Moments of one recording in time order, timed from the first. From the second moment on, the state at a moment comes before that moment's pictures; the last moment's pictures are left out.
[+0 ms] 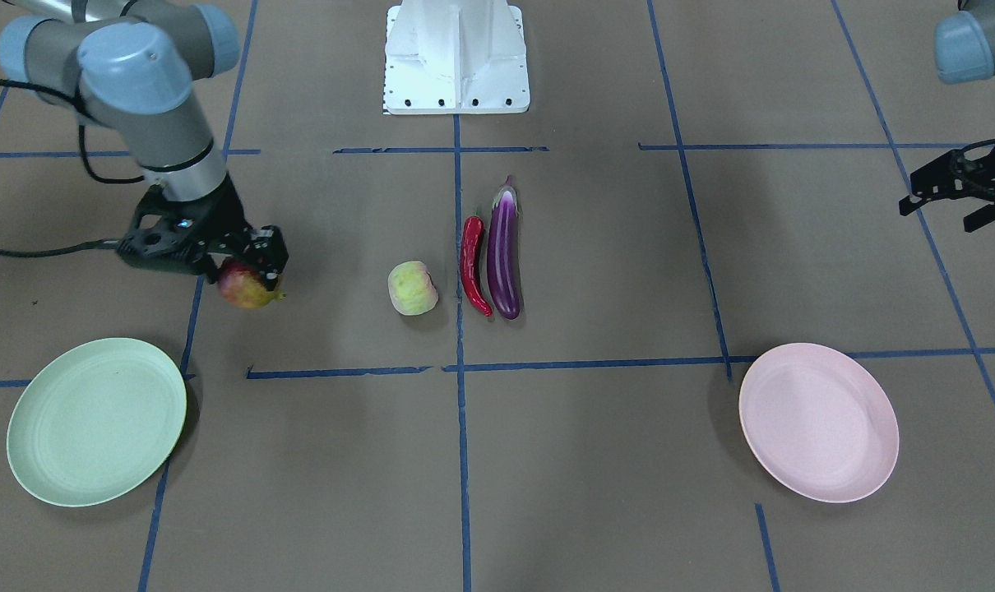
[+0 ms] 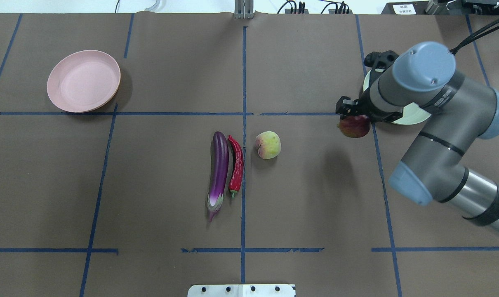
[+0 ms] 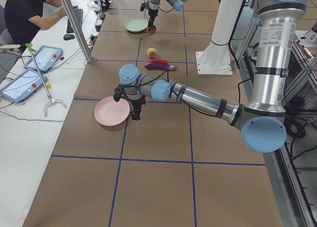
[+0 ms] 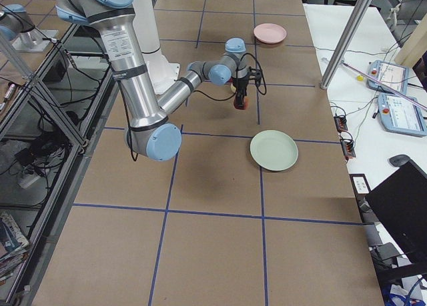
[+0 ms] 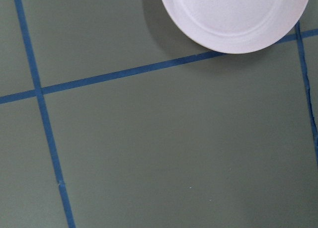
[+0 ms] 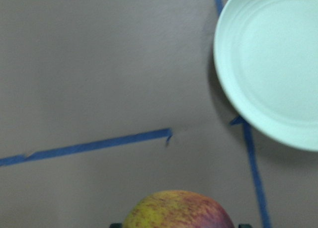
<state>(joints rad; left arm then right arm) -1.25 -1.66 -1.84 -1.55 -2.44 -0.23 0.81 -1.21 1.81 -1.49 1.91 1.16</state>
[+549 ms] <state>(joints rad) -0.96 -1.85 -1.83 -1.79 -2.39 -0.74 1.03 -1.17 1.54 -1.49 1.98 0.89</state>
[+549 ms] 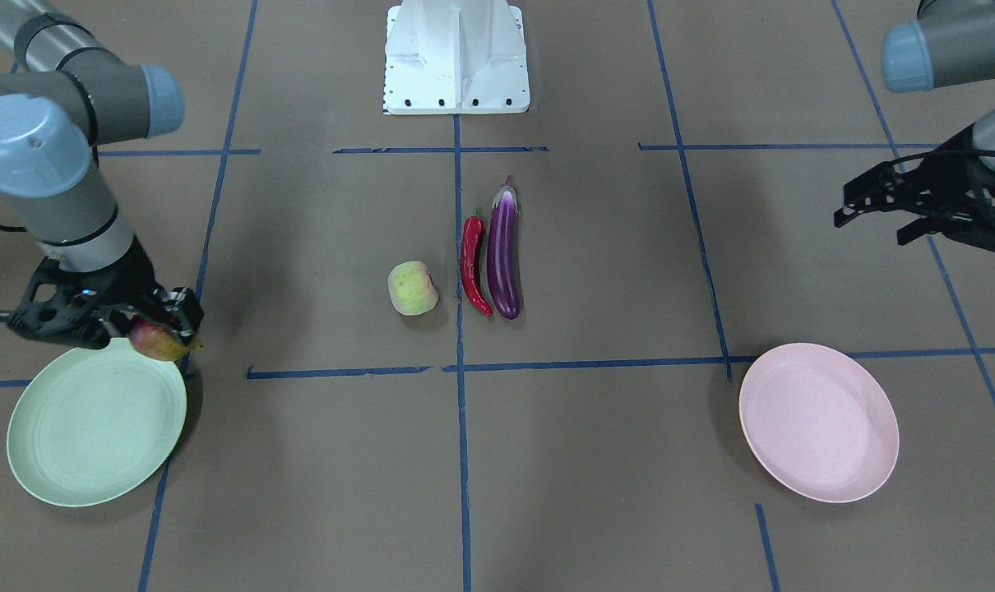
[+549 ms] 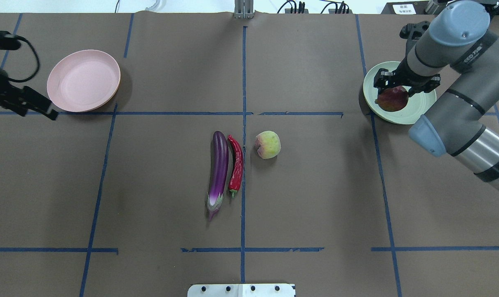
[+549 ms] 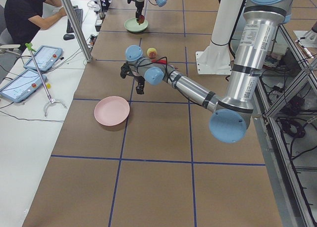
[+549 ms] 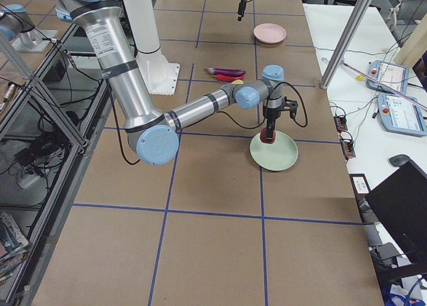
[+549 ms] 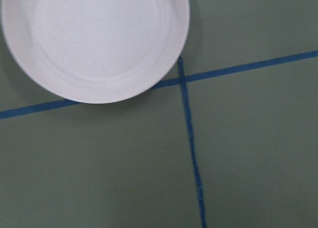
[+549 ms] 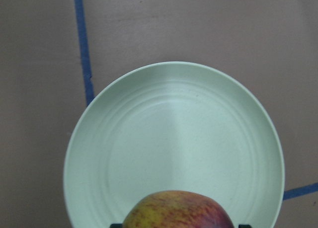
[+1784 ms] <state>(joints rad) -0.49 -2.21 -1.61 -1.82 -1.97 -0.98 1.12 -1.16 1.45 -1.30 2.19 0.86</state>
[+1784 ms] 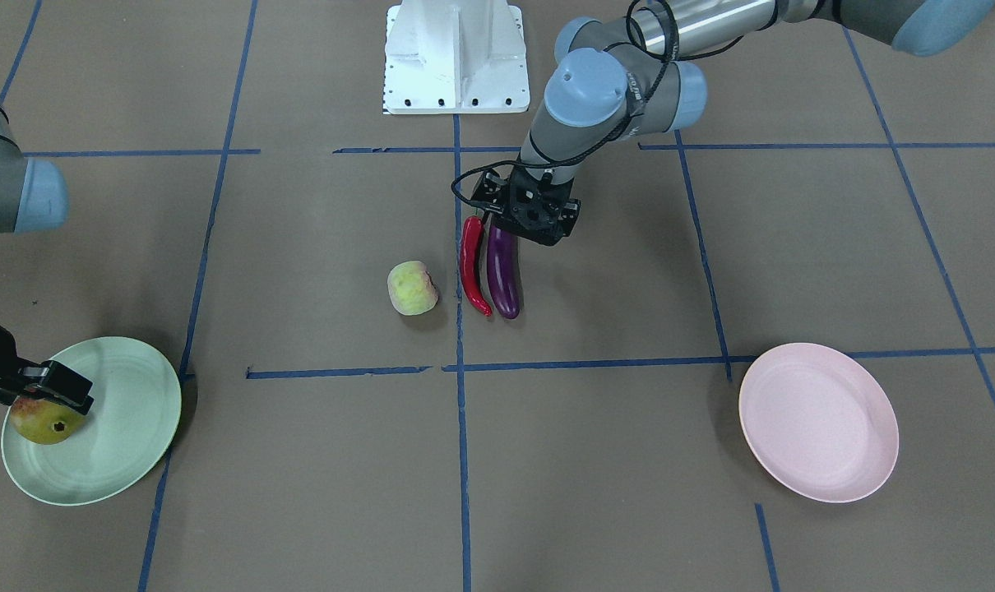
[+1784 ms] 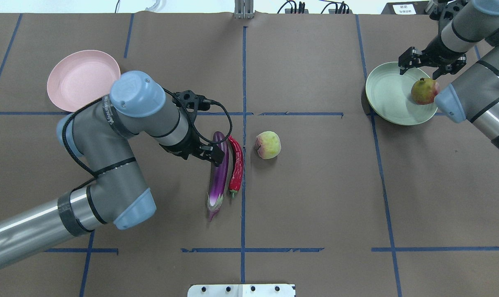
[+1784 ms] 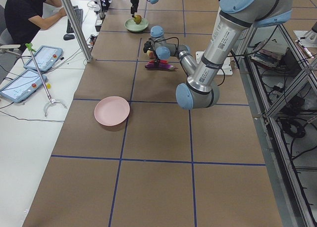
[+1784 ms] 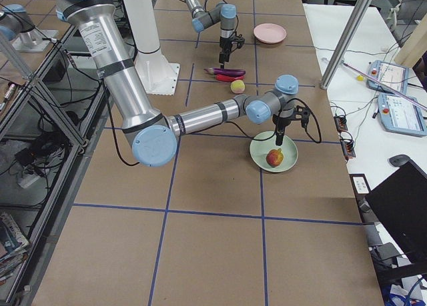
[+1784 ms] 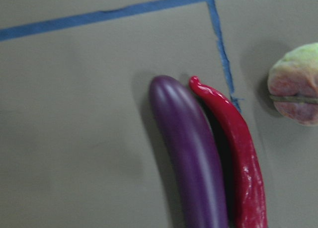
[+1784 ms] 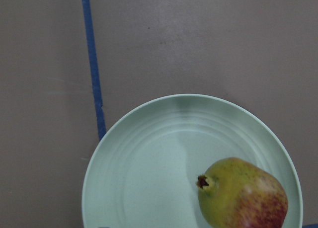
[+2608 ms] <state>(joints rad) -0.47 -2.21 -1.62 -1.82 -1.91 -1.08 0.96 -1.13 1.61 -1.30 2.18 1.22</state>
